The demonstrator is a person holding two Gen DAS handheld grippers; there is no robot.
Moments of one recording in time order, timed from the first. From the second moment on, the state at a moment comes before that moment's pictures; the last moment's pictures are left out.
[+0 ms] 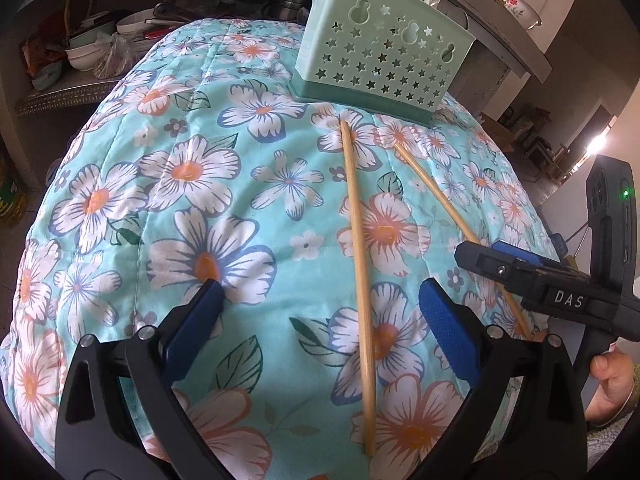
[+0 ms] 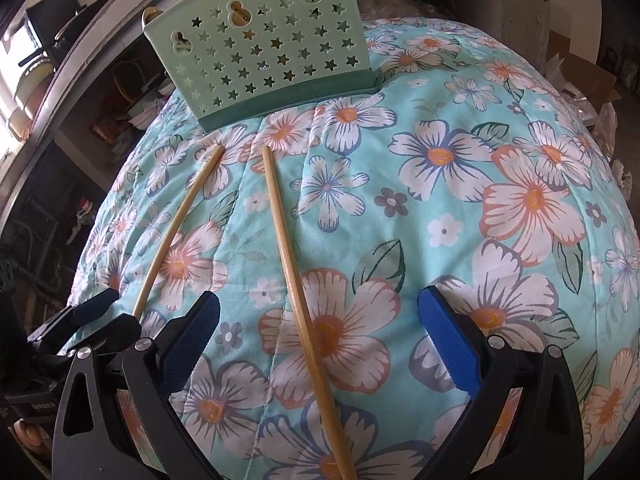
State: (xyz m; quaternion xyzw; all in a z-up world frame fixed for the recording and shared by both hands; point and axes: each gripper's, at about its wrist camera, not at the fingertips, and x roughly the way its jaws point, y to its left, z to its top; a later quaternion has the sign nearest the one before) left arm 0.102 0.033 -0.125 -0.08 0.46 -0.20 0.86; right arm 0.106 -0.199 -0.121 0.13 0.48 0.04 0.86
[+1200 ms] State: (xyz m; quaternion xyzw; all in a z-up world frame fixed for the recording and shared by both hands) left arm 0.081 0.051 -0.099 -0.09 0.42 -0.19 0.88; right arm 0.098 -0.217 -0.107 0.16 0.49 0.11 0.85
